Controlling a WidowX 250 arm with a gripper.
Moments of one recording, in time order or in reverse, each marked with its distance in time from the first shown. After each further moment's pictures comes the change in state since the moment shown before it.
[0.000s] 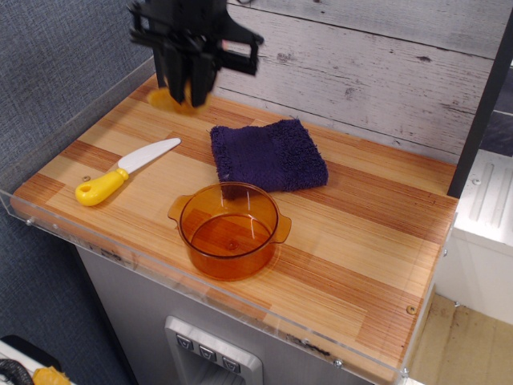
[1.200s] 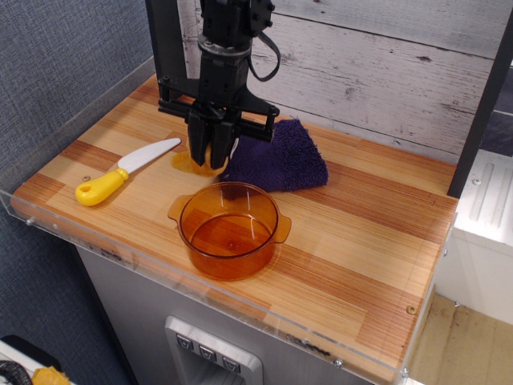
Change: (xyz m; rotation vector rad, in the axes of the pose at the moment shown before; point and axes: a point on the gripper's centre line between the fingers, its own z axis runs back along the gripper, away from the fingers) arm -0.013 -0.022 -0.049 -0.024 0.110 -0.028
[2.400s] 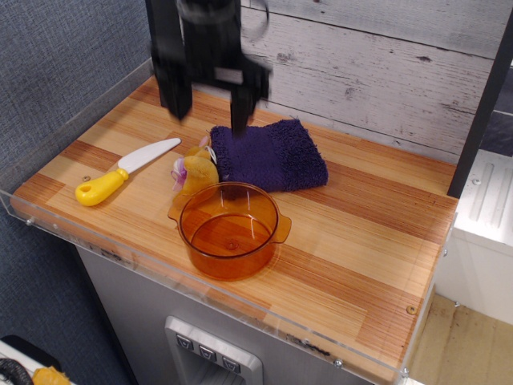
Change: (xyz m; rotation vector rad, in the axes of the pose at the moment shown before) arm 0.008 0.009 0.061 -0.081 -0.317 -0.046
